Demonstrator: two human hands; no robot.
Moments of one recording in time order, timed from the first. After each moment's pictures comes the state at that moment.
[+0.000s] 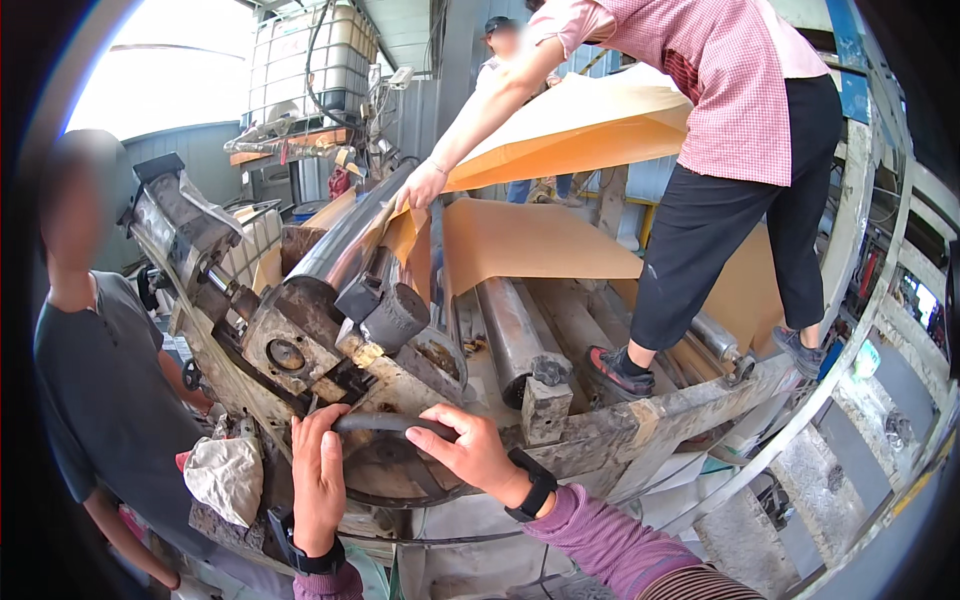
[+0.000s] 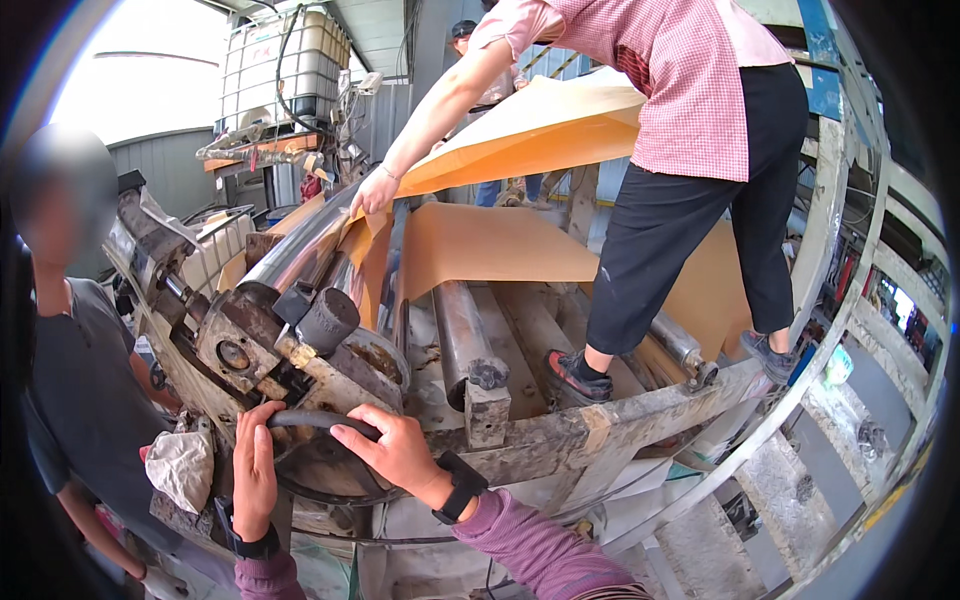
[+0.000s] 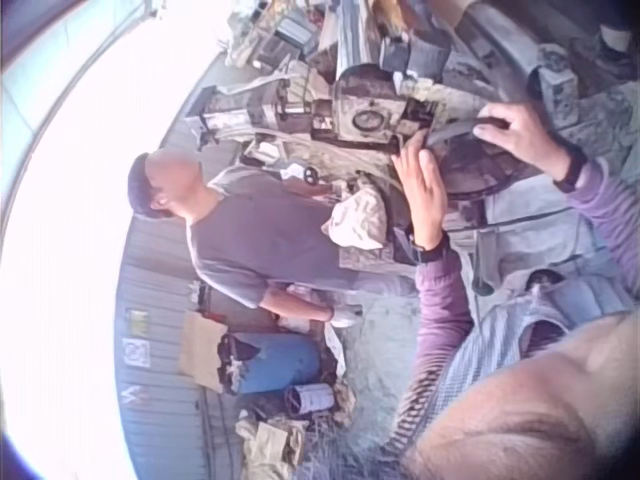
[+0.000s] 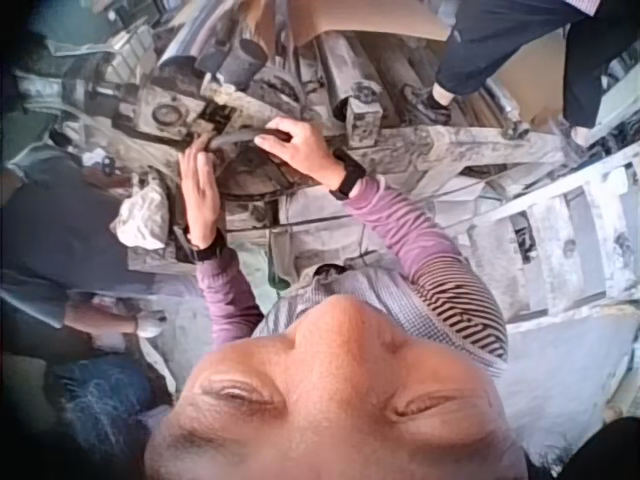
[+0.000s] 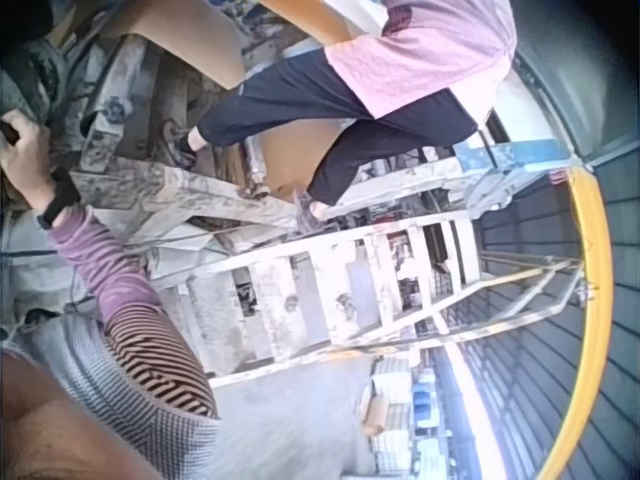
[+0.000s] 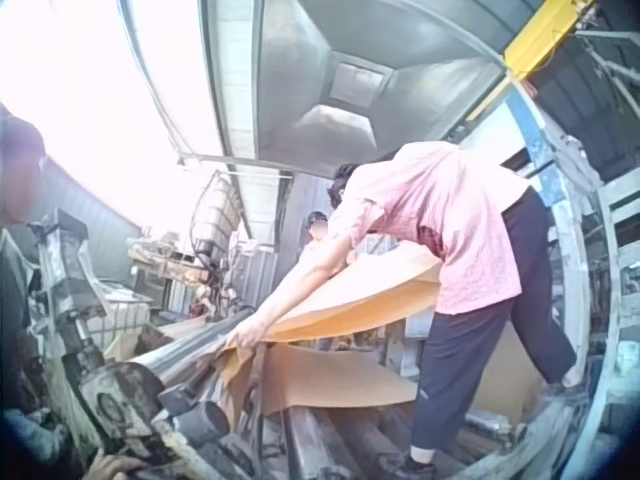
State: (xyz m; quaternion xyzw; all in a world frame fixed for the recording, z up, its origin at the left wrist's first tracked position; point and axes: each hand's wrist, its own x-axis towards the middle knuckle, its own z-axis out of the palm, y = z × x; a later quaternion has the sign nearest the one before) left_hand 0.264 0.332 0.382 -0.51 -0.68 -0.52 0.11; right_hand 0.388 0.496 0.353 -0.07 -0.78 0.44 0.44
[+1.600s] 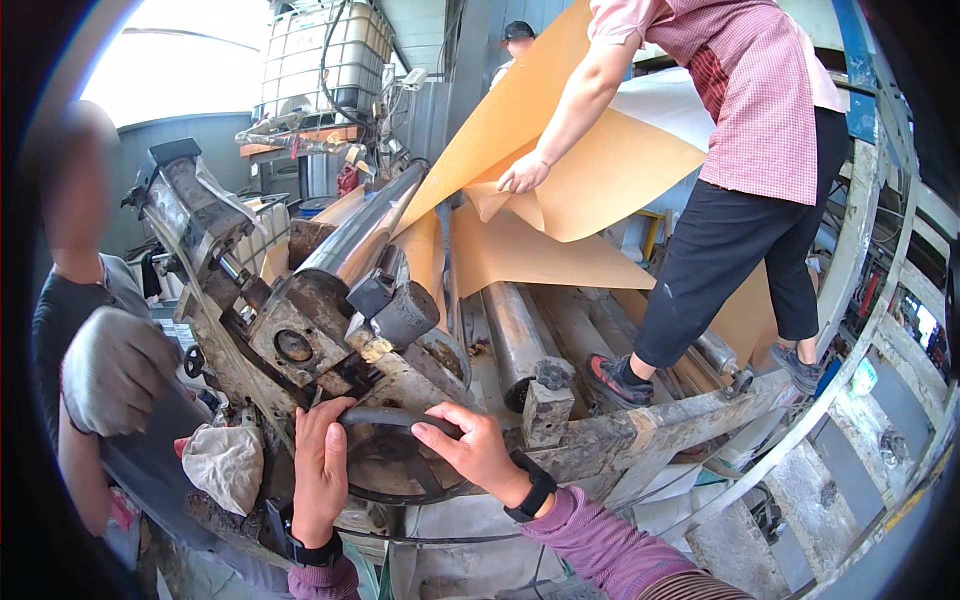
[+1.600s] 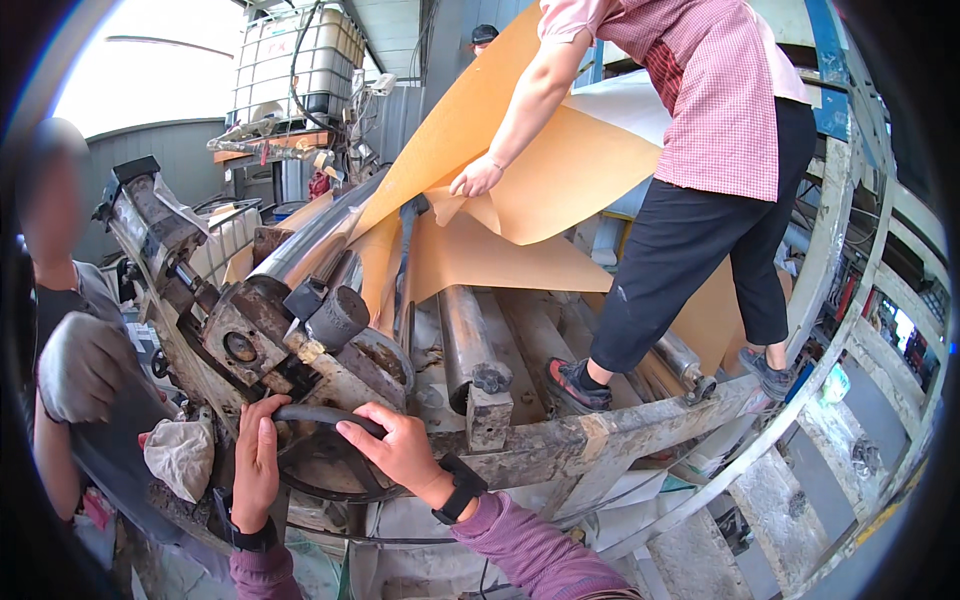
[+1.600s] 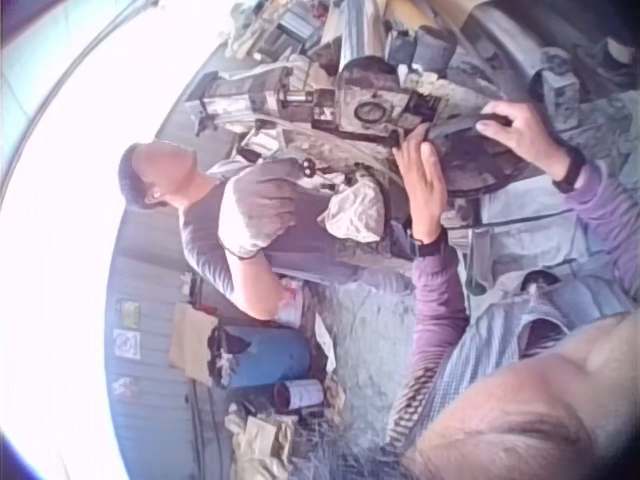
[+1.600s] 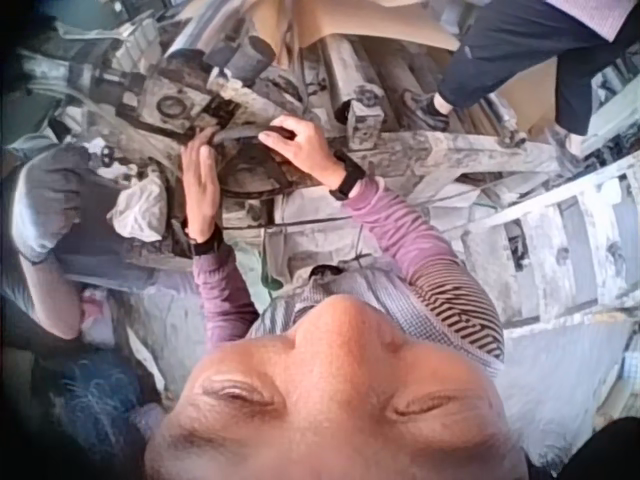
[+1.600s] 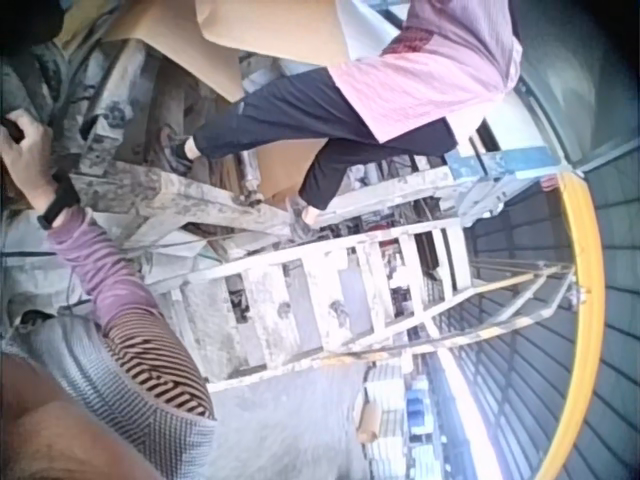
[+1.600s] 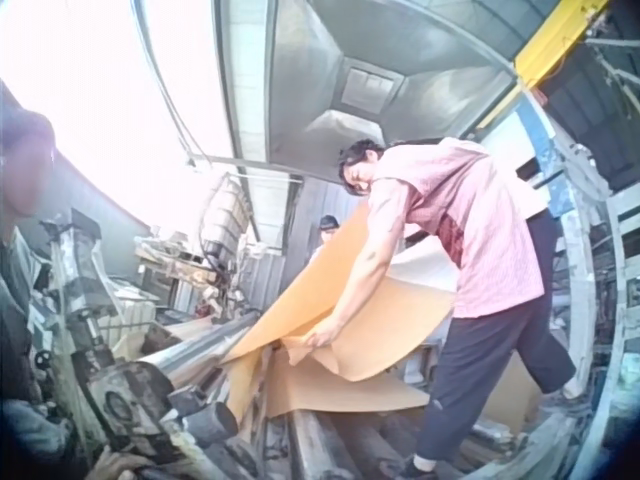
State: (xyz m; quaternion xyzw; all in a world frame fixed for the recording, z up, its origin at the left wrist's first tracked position) left_hand 0.260 0.331 0.378 -0.51 -0.67 -0.53 0.11; right_hand 0.386 0.497 0.351 -0.06 -0.79 0.40 0.46
